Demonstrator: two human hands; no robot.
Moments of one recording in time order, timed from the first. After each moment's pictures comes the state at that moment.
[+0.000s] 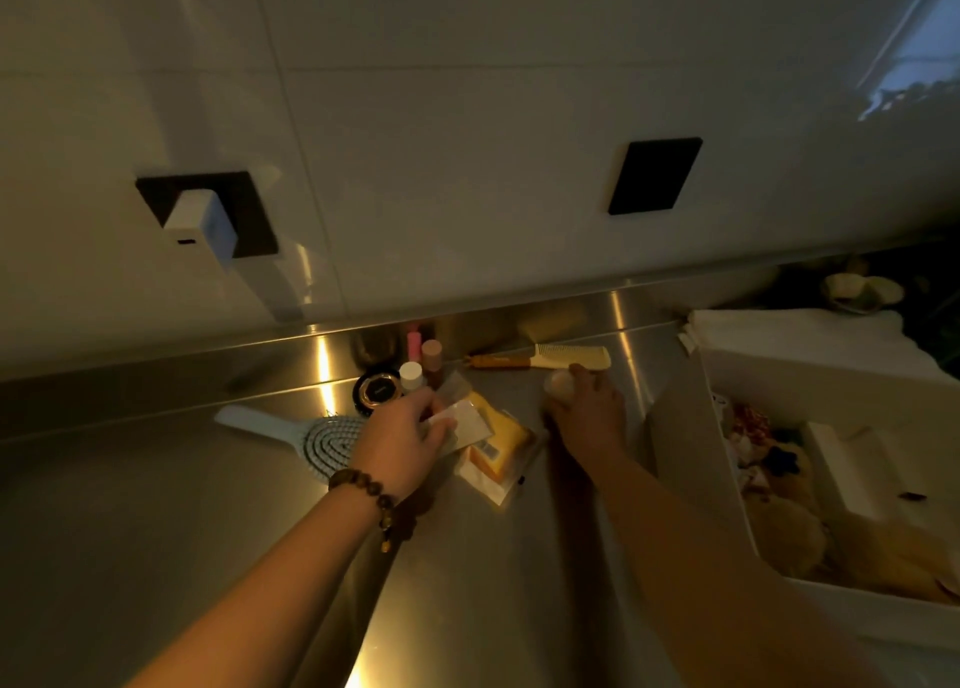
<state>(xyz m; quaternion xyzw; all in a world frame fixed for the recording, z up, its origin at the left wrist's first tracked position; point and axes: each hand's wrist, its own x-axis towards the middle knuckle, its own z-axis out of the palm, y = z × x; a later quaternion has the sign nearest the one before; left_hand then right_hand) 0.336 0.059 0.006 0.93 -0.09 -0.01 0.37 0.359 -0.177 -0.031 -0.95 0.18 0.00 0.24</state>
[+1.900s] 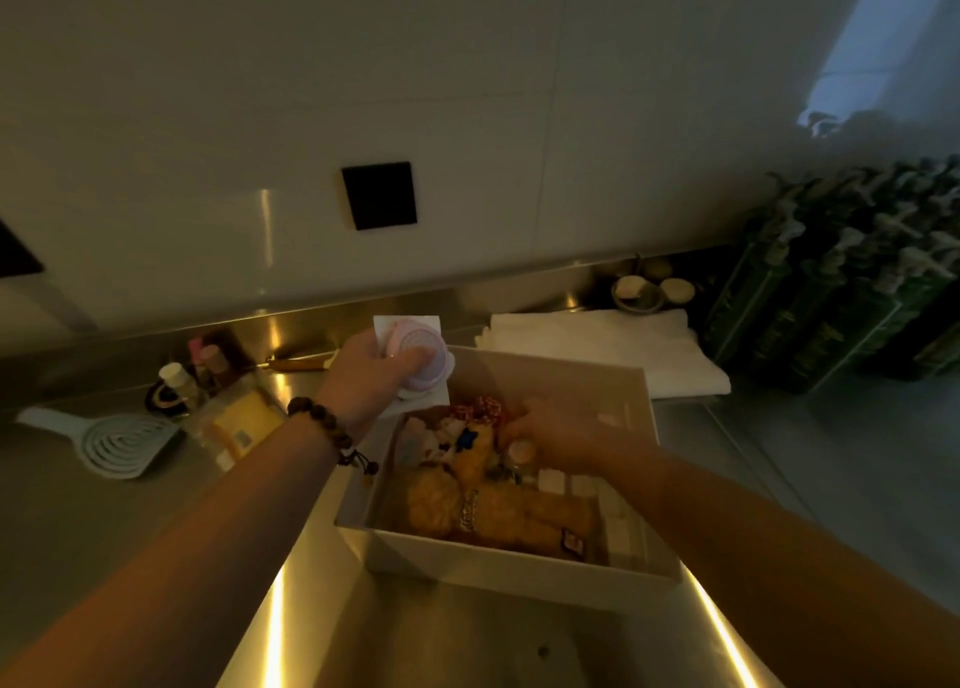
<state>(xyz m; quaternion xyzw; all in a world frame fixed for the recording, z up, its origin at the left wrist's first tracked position) 0.285 -0.244 0.116 0.74 0.01 -0.09 0.67 0.276 -0.479 0.049 -0.94 -0.23 0.21 0.12</state>
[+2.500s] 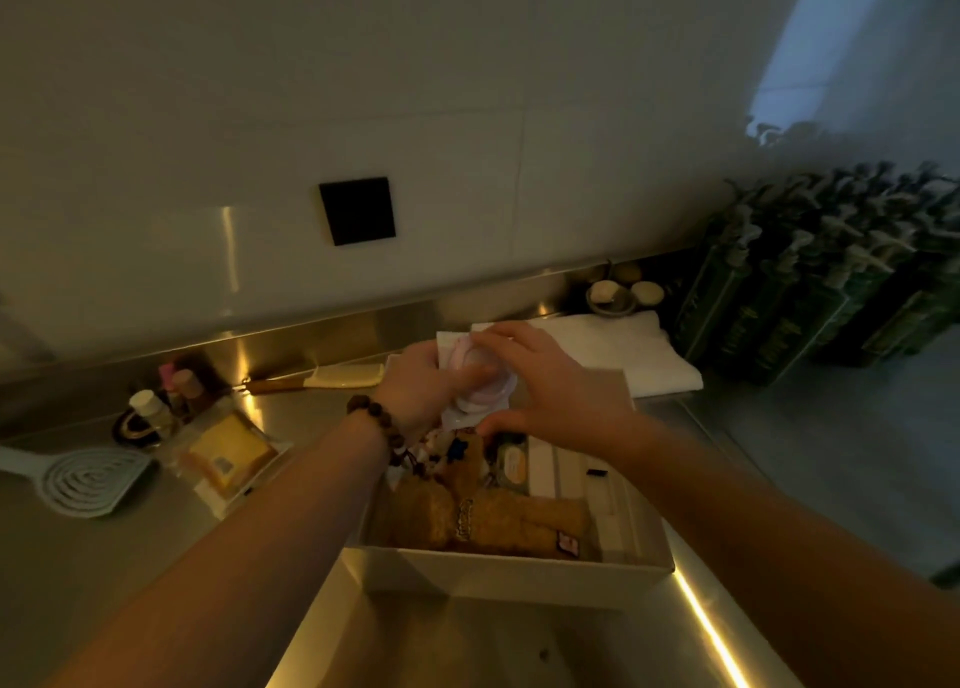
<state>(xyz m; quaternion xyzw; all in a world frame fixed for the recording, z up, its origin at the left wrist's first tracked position) 0.282 -0.290 0.125 0.72 -0.08 -0.19 0.66 0.255 -0.467 0.116 -0.94 -0.20 -0.07 0.28</state>
